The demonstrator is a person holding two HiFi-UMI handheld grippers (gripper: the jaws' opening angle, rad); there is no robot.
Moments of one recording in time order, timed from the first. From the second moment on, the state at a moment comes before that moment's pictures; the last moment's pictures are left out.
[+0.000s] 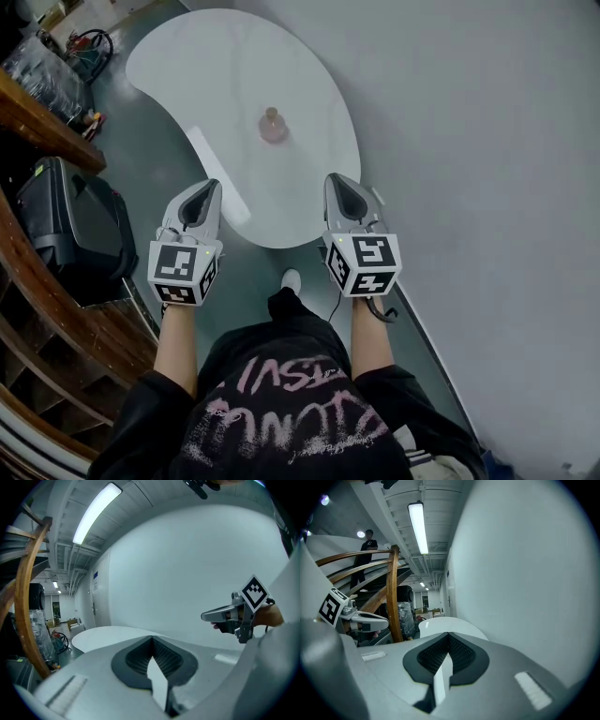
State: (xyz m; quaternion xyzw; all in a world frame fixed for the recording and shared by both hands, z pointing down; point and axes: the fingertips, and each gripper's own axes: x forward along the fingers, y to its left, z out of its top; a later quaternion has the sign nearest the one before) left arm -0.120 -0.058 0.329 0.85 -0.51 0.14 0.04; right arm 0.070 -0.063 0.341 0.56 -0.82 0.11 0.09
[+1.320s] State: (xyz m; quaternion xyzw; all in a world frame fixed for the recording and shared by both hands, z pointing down) left arm -0.084 -0.115 0.319 0.83 -0.53 0.16 0.02; right arm 0.102 -0.129 0.336 0.53 -0.83 0.12 0.07
